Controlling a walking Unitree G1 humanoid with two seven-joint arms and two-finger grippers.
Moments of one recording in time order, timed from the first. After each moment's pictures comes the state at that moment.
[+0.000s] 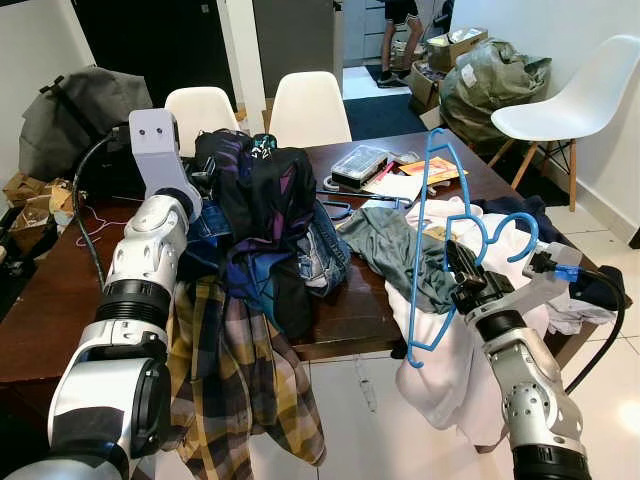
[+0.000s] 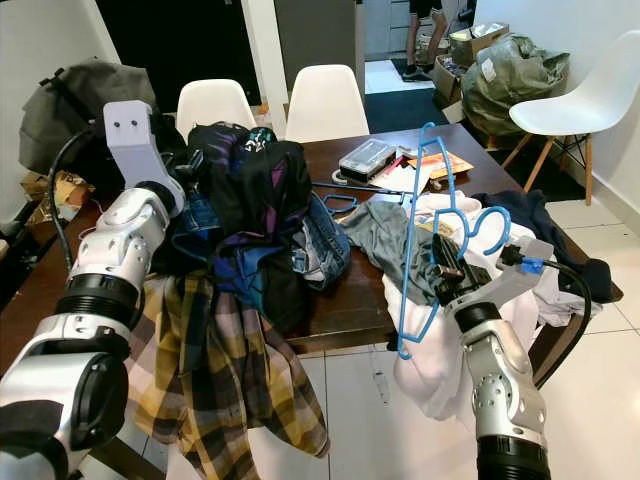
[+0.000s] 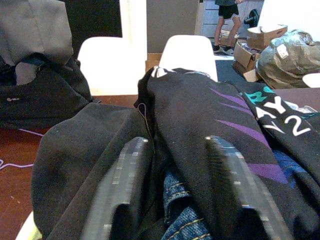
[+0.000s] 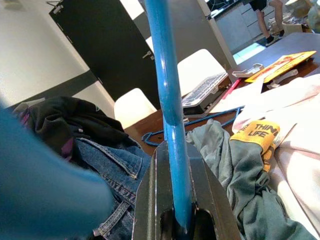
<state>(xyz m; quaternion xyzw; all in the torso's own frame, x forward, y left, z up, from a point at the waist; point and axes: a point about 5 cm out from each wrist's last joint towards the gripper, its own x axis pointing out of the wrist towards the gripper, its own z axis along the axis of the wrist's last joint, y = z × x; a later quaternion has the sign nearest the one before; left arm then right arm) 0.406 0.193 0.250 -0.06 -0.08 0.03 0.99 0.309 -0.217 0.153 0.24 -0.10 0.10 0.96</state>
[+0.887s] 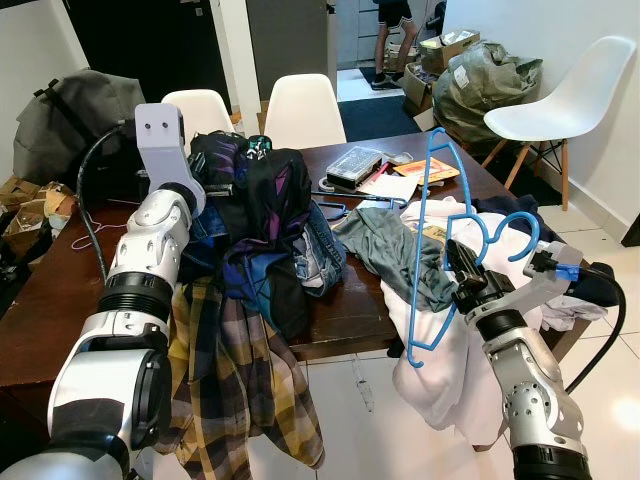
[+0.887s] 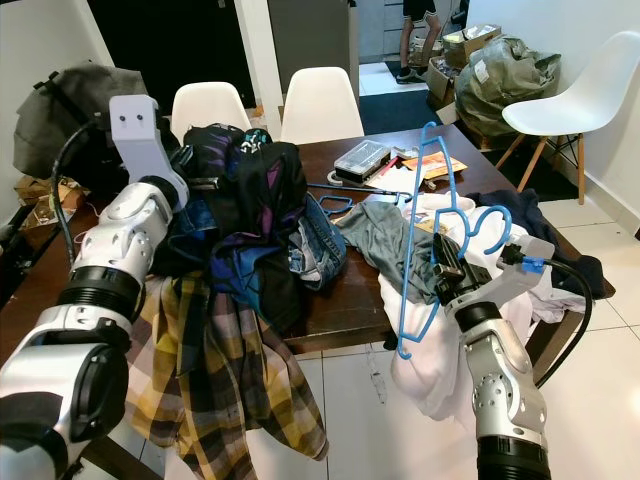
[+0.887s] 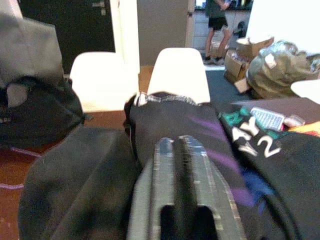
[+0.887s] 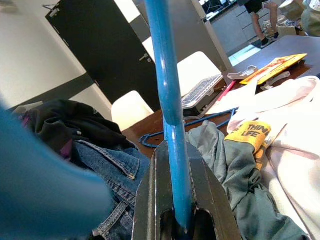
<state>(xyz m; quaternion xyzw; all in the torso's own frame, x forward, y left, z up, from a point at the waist) 0.408 0.191 0.265 -0.05 -0.11 0.02 0.99 0.309 -0.217 0.153 0.25 -0.10 0.10 0.96</state>
